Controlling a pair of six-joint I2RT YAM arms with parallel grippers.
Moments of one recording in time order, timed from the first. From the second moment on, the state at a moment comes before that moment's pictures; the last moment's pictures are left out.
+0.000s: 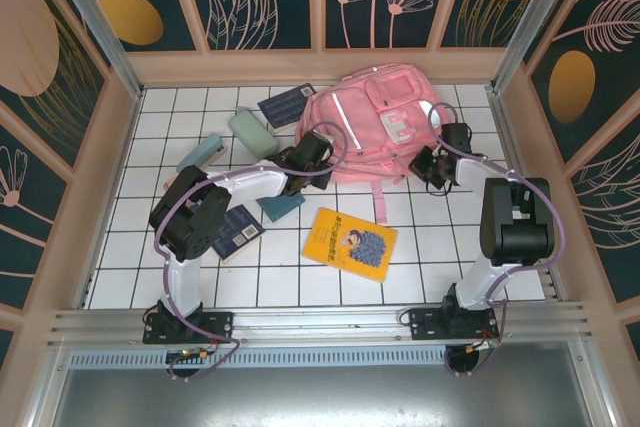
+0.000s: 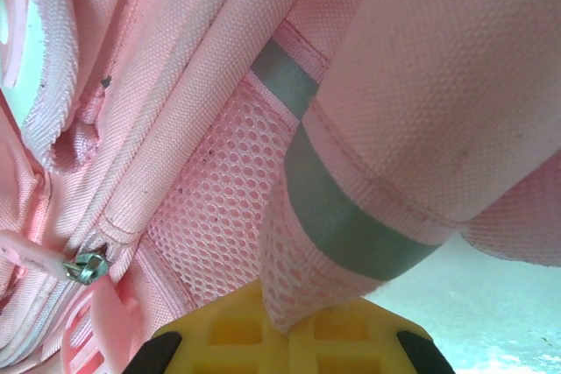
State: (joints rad) left arm -0.69 1.97 1.28 -0.18 -0.14 -0.26; right arm 0.01 1.70 0.95 -0.24 -0.32 0.65
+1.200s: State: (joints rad) left arm -0.83 2.04 1.49 -0.28 0.19 -0.36; right arm 0.23 1.43 0.76 -0.20 -0.30 1.06
